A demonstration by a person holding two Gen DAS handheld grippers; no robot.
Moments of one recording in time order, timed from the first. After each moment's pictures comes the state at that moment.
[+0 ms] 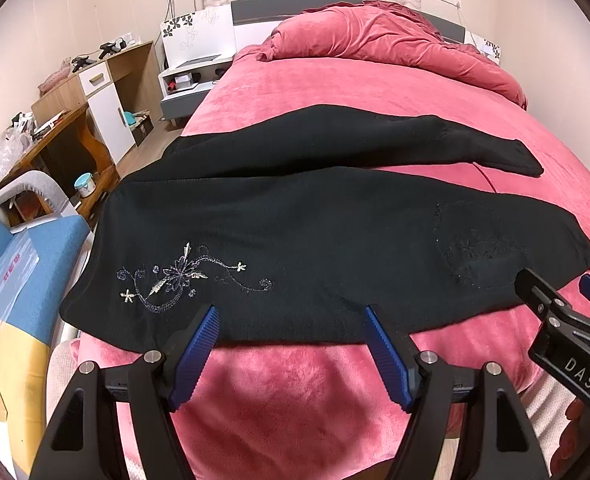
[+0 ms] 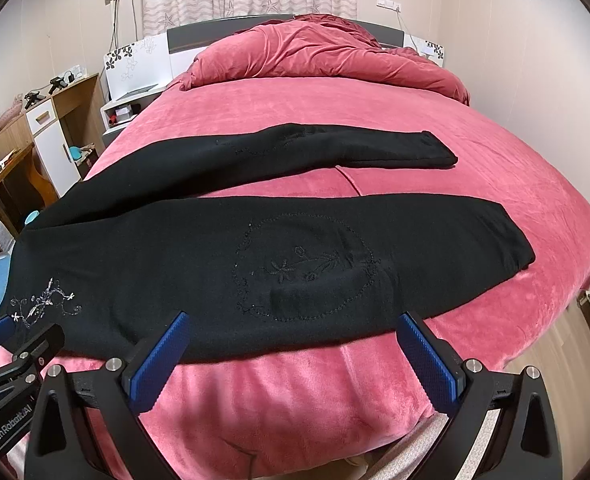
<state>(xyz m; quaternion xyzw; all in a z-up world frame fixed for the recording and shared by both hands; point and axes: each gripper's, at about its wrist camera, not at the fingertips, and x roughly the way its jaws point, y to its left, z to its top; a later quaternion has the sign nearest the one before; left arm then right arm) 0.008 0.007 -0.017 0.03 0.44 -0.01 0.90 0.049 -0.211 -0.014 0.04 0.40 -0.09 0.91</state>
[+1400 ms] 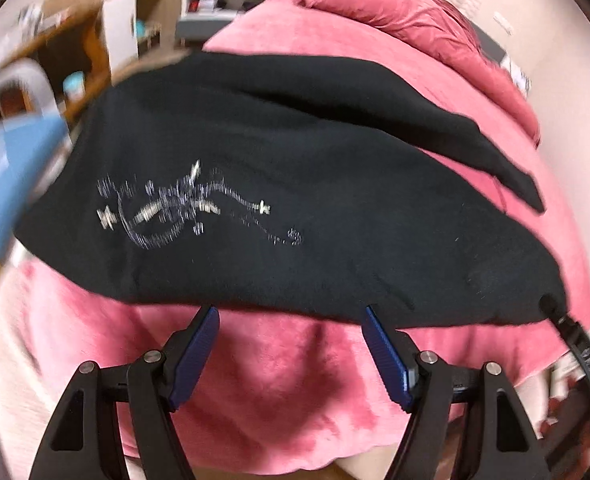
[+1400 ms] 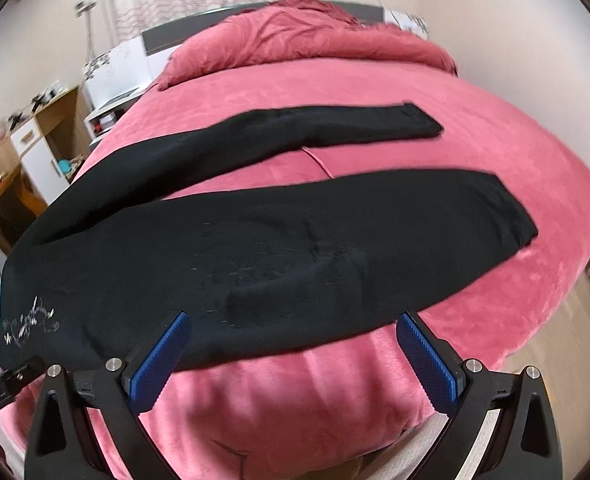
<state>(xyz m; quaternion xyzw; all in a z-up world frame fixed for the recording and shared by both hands) 0.032 0.073 -0.061 -0.15 0.53 -0.02 0.84 0.061 -0.278 -0.032 0.12 0.42 -0.11 0.89</state>
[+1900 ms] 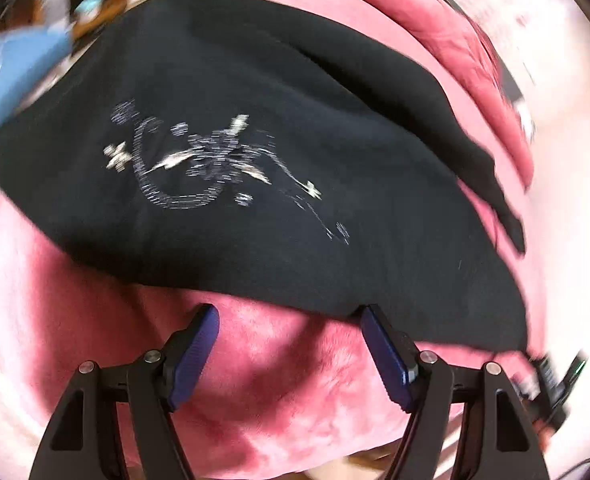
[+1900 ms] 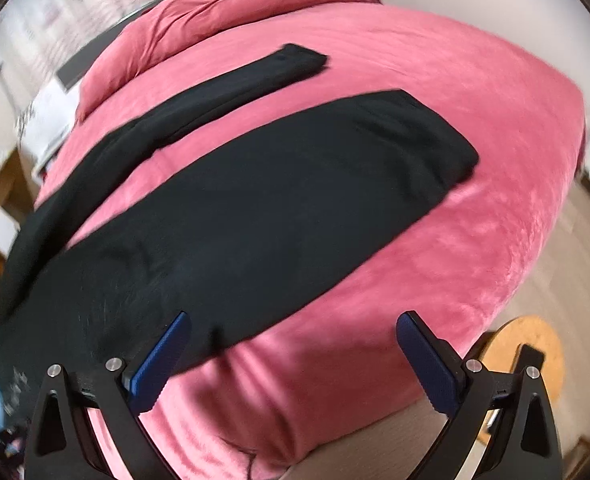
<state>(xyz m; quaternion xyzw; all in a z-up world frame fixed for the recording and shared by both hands) 0.037 0.128 -0.094 -0.28 0.55 -0.03 0.79 0.054 -0.430 -0.074 0.26 0.45 -0.17 0.84</state>
